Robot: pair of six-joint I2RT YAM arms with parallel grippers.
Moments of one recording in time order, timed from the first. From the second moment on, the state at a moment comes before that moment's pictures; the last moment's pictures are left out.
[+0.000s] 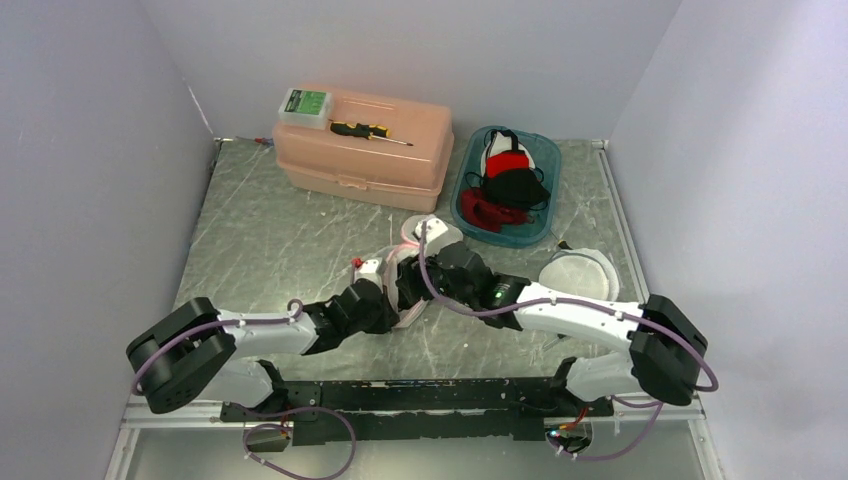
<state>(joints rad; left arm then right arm) -0.93 1.33 0.40 0.23 -0.14 -0.81 1.00 1.30 0.76 0.11 0.13 0.37</state>
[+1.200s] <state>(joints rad) -0.93 1.21 0.34 0.13 -0.21 -0.91 1.06 1.71 0.80 0.17 0.13 -0.01</state>
